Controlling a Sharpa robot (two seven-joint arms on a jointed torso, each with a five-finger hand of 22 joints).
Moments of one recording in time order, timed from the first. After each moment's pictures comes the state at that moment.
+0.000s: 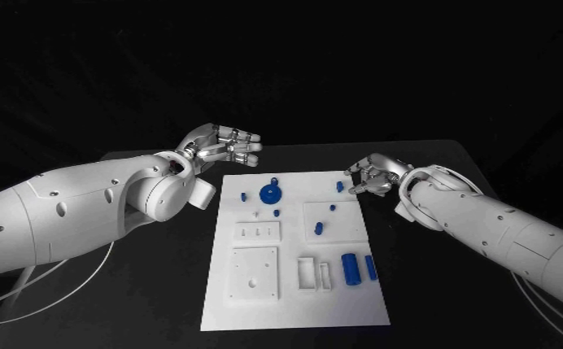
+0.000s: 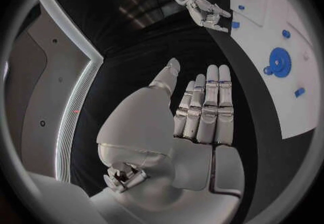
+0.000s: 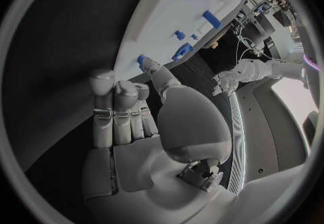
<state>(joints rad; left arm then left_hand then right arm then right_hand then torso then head) 1.43 -0.79 -0.22 1.38 -0.16 -0.21 0.33 1.37 -0.01 0.03 -0.11 0.10 0.93 0.17 0.08 0.06 1.09 0.14 0.06 0.06 1.22 0.10 0.08 0.11 0.07 1.02 0.08 0.32 0.09 1.07 -0.57 0.22 0.84 -1.34 -0.15 0.21 1.28 -0.04 0.16 -0.28 0.35 0.93 0.11 0.06 0.06 1.20 -0.01 1.03 1.03 1.43 -0.07 1.00 1.01 0.08 1.47 -0.09 0.65 1.31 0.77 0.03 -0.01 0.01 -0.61</state>
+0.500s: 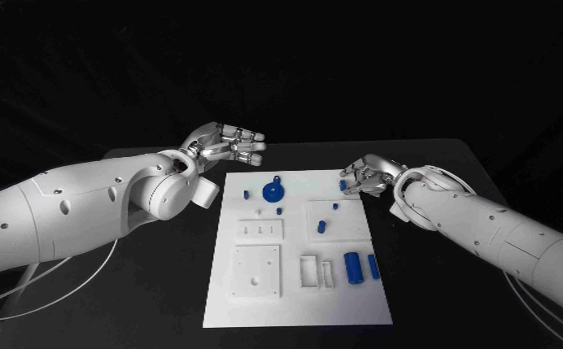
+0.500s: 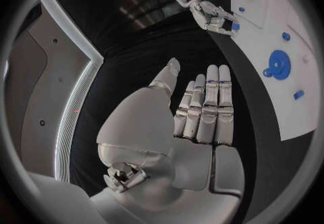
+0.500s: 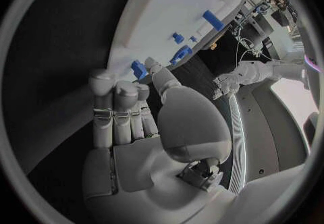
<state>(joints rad) 1.43 -0.79 -0.22 1.39 -0.16 -0.21 0.33 1.37 -0.01 0.03 -0.12 0.10 0.93 0.17 0.08 0.06 1.09 0.14 0.06 0.06 1.22 0.10 0.08 0.11 0.07 1.02 0.08 0.32 0.09 1.06 -0.53 0.22 0.82 -1.35 -0.14 0.21 1.27 -0.03 0.13 -0.28 0.30 0.94 0.11 0.06 0.06 1.20 -0.01 1.03 1.03 1.43 -0.07 1.00 1.02 0.08 1.47 -0.09 0.65 1.31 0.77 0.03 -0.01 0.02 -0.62</state>
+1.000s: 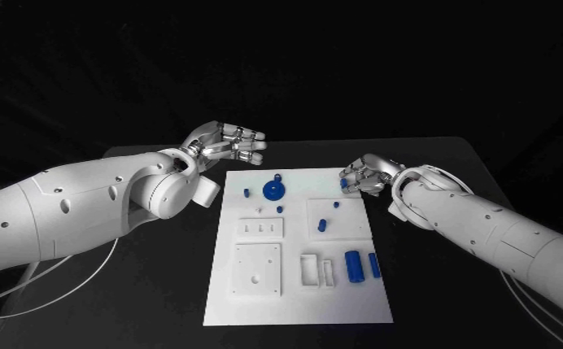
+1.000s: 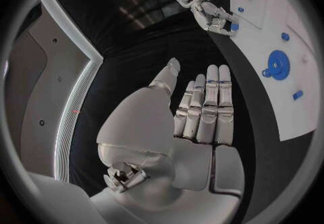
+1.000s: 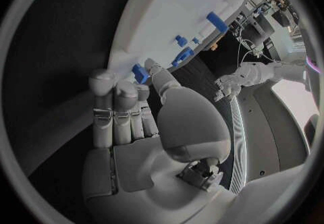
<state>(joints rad) 1.43 -0.79 -0.22 1.39 -0.16 -0.21 0.33 1.37 -0.01 0.03 -0.12 0.10 0.93 0.17 0.08 0.06 1.09 0.14 0.06 0.06 1.22 0.10 0.08 0.11 0.07 1.02 0.08 0.32 0.09 1.06 -0.52 0.22 0.80 -1.36 -0.15 0.20 1.26 -0.02 0.13 -0.28 0.30 0.98 0.11 0.06 0.06 1.20 0.00 1.04 1.03 1.43 -0.07 1.01 1.02 0.08 1.47 -0.09 0.66 1.31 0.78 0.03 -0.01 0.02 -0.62</state>
